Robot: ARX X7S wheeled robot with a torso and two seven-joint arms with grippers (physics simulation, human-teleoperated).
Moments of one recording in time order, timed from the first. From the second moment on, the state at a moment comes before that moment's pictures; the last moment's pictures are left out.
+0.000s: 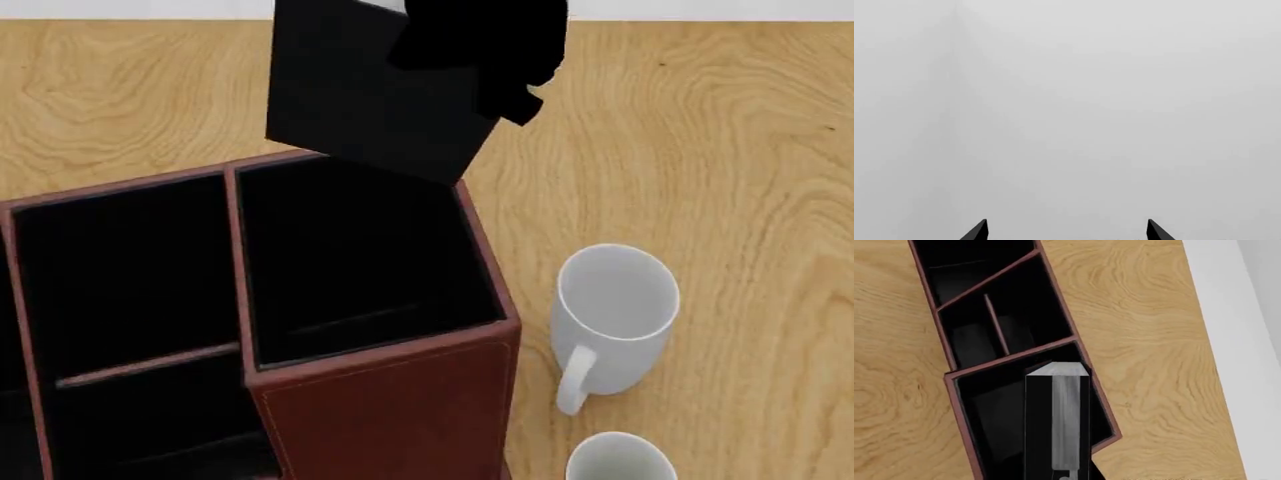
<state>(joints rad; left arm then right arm) -0.84 -0.62 -0.26 0.91 -1.12 -1.03 -0.79 2.18 0.34 -1.45 0.61 0.61 0.74 -1.33</state>
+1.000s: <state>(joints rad) -0.77 -0.63 -0.25 0.90 -1.07 -0.97 -0.77 1.97 0.30 -1.49 0.57 0.60 0.67 -1.29</state>
